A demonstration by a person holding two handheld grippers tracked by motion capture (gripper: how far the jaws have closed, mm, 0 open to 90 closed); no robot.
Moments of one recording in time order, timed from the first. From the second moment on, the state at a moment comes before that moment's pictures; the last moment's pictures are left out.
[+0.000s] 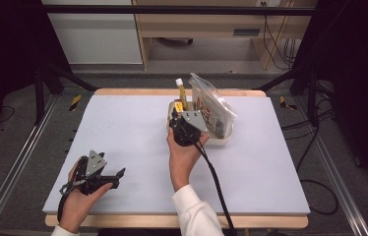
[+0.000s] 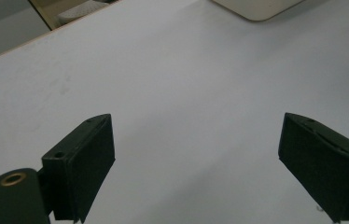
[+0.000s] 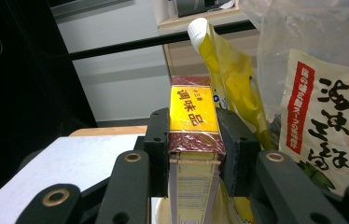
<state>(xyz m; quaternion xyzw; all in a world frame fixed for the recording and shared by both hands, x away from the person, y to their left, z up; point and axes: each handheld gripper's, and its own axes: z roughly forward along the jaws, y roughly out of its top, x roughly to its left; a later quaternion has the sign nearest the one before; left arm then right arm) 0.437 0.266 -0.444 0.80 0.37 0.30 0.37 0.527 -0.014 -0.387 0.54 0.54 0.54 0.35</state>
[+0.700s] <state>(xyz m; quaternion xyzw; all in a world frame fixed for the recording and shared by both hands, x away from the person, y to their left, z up) 0.436 0.266 -0.444 0.80 0.37 0.30 0.37 0.538 -0.010 -0.398 0.54 0.56 0.53 0.34</state>
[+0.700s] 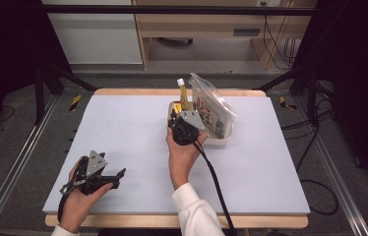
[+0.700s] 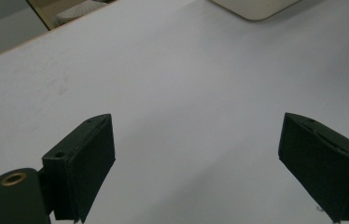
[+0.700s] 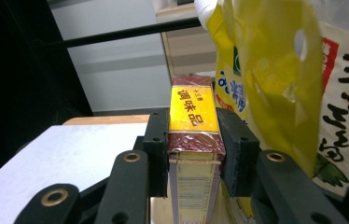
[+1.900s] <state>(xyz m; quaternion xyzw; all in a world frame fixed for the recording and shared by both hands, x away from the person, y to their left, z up) 0.436 0.265 -0.444 0.80 0.37 0.30 0.37 0.544 -0.009 -0.406 0.53 0.59 0.50 0.34</state>
